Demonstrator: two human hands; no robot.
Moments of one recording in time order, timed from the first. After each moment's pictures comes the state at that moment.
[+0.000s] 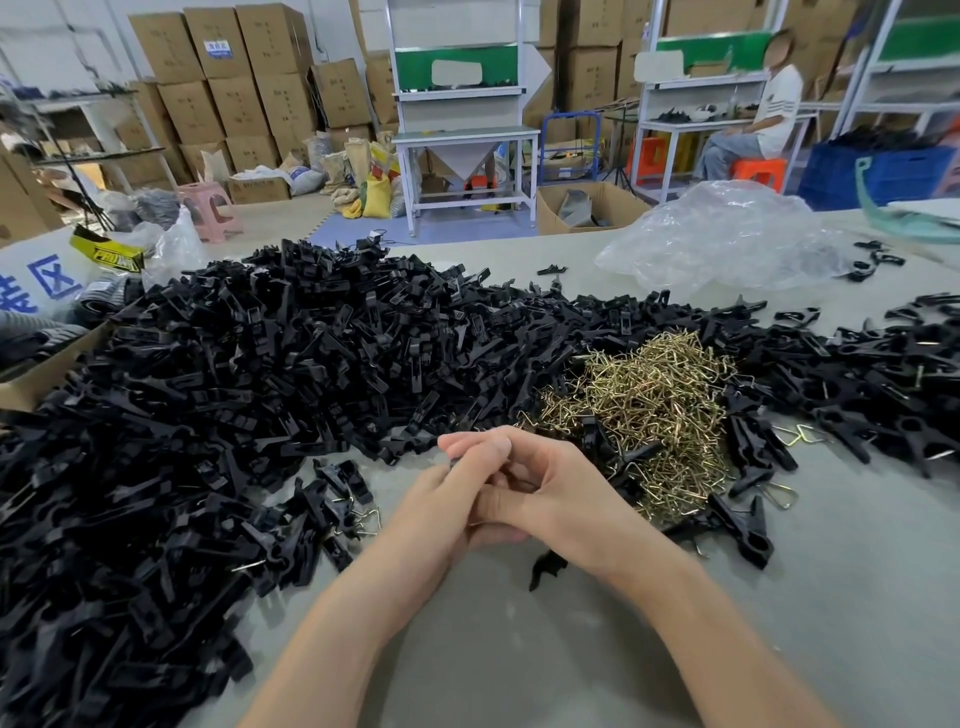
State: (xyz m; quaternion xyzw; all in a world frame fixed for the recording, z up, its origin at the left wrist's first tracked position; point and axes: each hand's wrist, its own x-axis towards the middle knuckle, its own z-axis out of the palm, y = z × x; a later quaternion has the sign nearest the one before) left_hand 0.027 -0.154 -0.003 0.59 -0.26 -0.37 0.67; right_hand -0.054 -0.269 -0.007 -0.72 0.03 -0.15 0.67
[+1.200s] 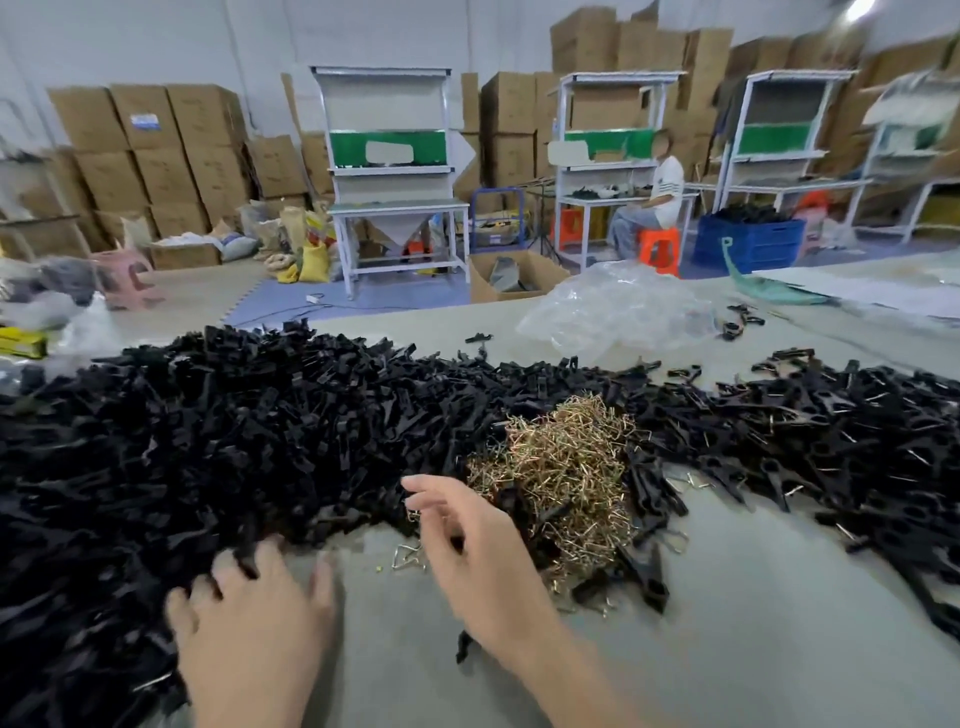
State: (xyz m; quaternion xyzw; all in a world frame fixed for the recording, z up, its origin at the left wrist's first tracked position) left_hand 0.050 -0.125 -0.017 0.98 -0.14 0.09 0.14; right_hand -0.059 -0.262 -0.010 -0.83 0.12 -0.33 0.44
